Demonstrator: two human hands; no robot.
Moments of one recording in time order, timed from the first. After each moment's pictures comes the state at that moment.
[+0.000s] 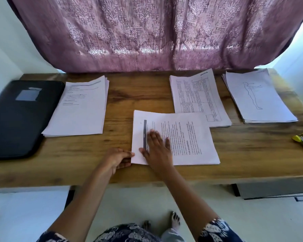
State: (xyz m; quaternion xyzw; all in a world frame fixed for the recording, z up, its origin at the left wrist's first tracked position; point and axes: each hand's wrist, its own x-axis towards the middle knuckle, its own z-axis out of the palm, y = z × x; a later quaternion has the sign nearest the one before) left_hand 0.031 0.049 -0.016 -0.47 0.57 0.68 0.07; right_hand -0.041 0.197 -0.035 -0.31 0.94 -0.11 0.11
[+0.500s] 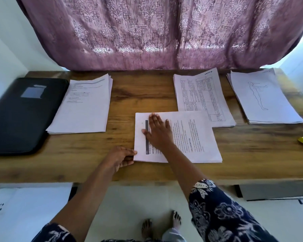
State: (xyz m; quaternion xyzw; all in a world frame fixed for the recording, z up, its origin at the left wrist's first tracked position) left_hand 0.031 0.051 -0.010 -0.47 0.55 0.69 0.07; right_hand -0.106 0.160 -0.034 -0.34 0.93 -0.09 0.09
